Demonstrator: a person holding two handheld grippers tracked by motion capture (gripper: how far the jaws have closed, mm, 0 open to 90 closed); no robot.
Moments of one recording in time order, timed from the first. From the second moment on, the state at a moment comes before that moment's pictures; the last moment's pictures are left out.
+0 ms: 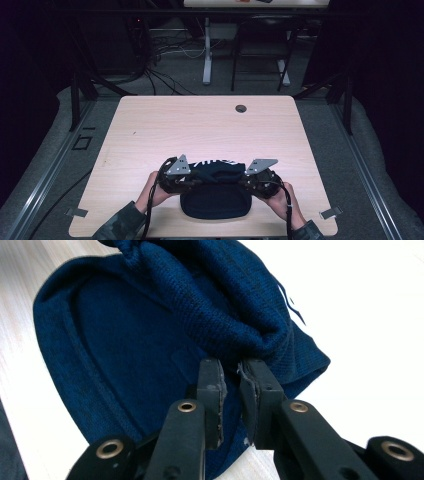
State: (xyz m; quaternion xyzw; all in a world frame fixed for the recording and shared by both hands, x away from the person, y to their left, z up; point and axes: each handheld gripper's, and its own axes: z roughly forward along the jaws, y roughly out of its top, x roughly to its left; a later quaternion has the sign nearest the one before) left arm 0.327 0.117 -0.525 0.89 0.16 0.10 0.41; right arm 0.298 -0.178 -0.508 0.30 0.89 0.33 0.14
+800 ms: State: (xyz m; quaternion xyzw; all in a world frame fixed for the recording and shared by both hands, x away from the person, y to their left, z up) left arm 0.308 0.117 -0.537 0.91 0.16 0.07 0.38; right arm 0.284 -0.181 -0.518 0.30 0.89 0.31 0.12
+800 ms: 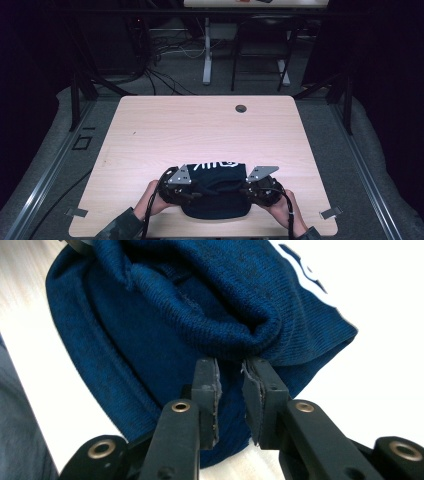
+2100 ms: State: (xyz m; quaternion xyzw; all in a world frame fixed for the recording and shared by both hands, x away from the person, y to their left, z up) left arm 0.319 0.105 -0.552 0.91 0.23 0.12 0.34; right arm 0.284 -0.189 -0.511 0.34 0.86 0.34 0.15
